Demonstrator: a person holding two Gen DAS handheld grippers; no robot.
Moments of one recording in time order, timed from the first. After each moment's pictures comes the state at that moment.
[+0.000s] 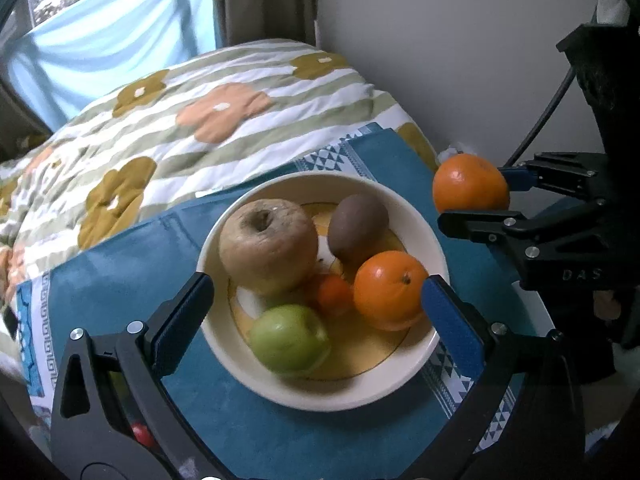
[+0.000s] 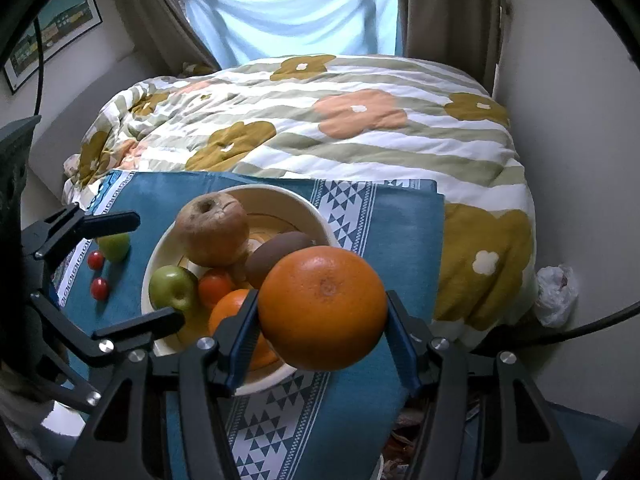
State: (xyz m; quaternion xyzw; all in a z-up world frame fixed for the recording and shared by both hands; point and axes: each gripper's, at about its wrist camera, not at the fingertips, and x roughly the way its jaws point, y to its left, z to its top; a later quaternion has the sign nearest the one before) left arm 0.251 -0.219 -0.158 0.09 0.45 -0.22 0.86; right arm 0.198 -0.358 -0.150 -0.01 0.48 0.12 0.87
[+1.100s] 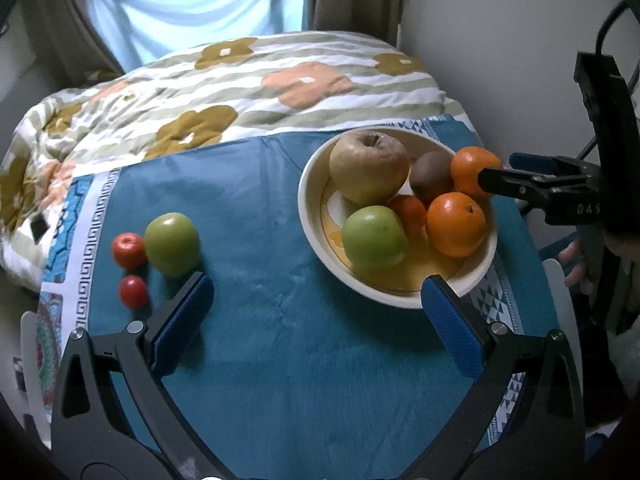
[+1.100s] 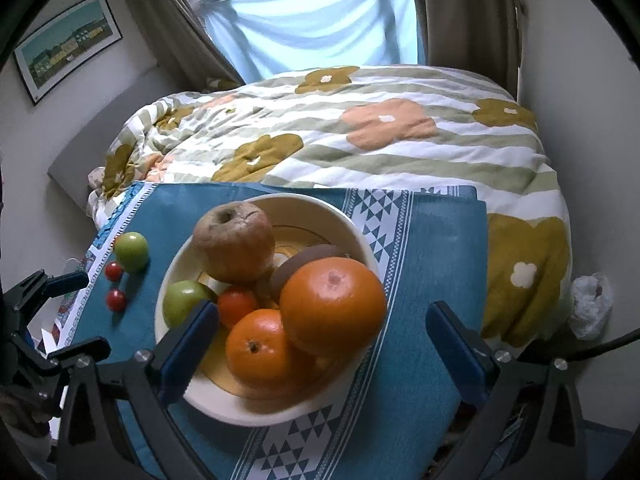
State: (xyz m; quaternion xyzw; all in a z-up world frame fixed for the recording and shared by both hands) left arm 0.182 -0.148 -0.155 0.03 0.46 -0.09 0.88; right arm 0.202 -0.347 -0.162 0.02 0.45 0.17 0.88
